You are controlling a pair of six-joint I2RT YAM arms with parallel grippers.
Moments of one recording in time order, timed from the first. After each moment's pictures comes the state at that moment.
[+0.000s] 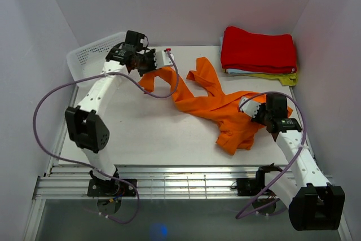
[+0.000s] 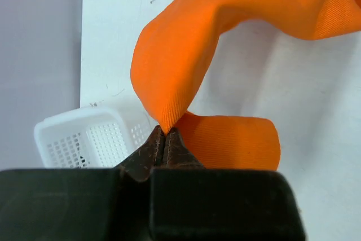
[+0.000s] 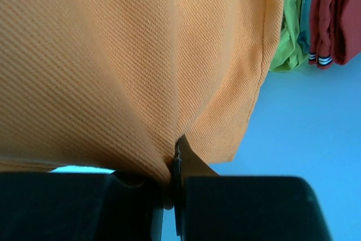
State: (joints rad) left arm -0.33 1.87 1.83 -0.83 0.27 1.12; right arm 0.07 0.94 0.65 -0.54 0.06 -1.16
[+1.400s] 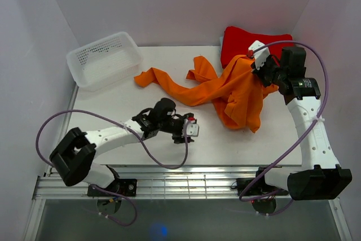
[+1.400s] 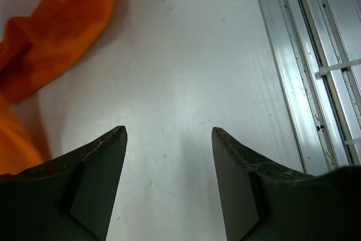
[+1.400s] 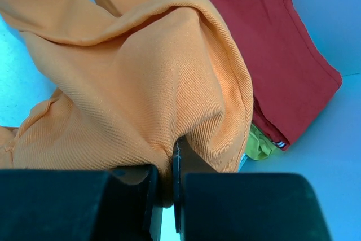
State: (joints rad) left arm -0.80 1.37 0.83 -0.05 0.67 0.72; right arm 0.07 1.21 1.37 -0.71 -0.33 -0.72
